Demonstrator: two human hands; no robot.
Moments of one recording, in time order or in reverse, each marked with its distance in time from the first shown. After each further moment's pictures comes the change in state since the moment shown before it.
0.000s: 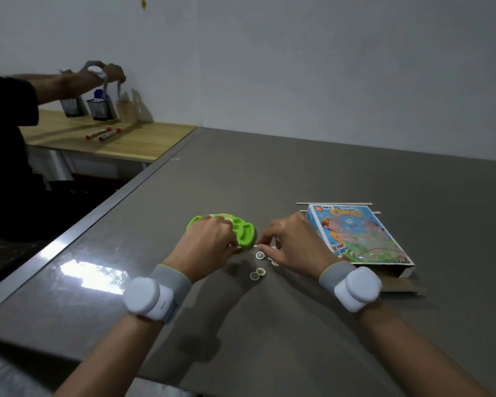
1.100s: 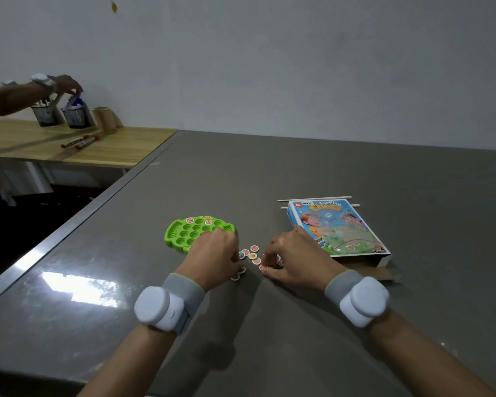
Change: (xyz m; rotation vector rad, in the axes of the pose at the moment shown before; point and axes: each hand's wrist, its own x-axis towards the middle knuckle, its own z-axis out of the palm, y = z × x) left_hand 0.020 0.045 0.021 -0.035 -0.154 -0.137; right_hand -0.041 0.029 0.004 -0.033 -0.154 0.048
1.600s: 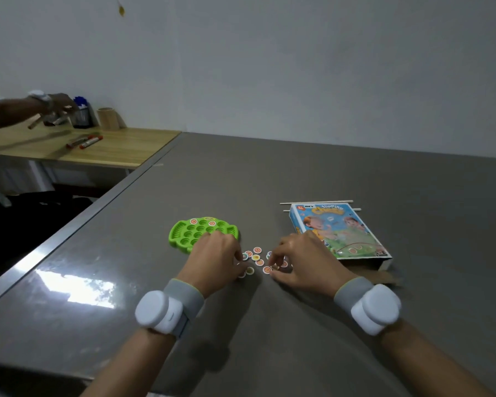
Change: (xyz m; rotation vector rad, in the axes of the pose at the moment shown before) left_hand -0.009 -0.003 0.002 -0.107 0.079 -0.006; right_hand -0.009 0.001 -0.004 -0.019 0.048 0.010
